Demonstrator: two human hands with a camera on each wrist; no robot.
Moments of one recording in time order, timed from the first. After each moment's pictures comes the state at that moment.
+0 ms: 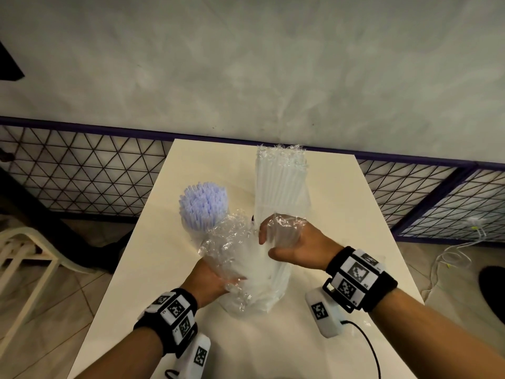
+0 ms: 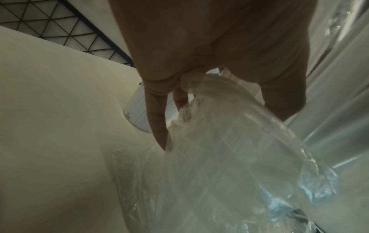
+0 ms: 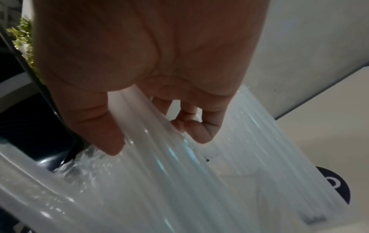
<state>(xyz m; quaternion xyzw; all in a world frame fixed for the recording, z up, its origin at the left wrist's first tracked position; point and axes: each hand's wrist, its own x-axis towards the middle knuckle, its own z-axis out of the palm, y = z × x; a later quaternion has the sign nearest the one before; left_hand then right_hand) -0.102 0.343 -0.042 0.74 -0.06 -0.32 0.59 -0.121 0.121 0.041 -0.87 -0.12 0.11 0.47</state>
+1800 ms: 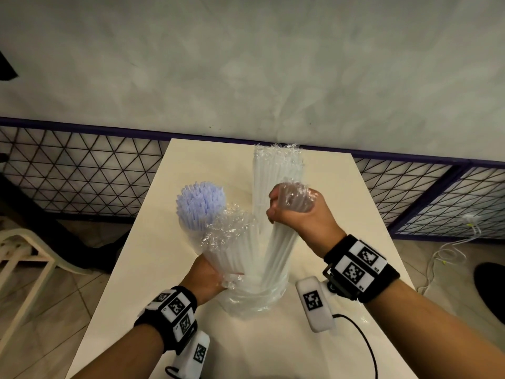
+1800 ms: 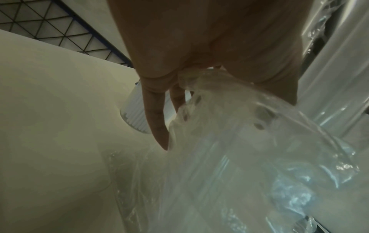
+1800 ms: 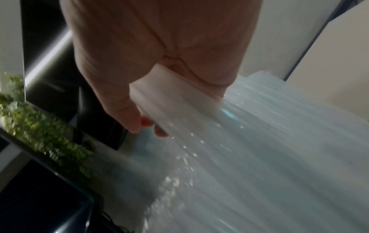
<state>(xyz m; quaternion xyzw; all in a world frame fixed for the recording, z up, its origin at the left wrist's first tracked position) -0.093 0.343 -0.070 0.72 -0.07 -0.24 0.65 -0.110 0.130 0.059 -0.70 0.00 -0.05 0.71</state>
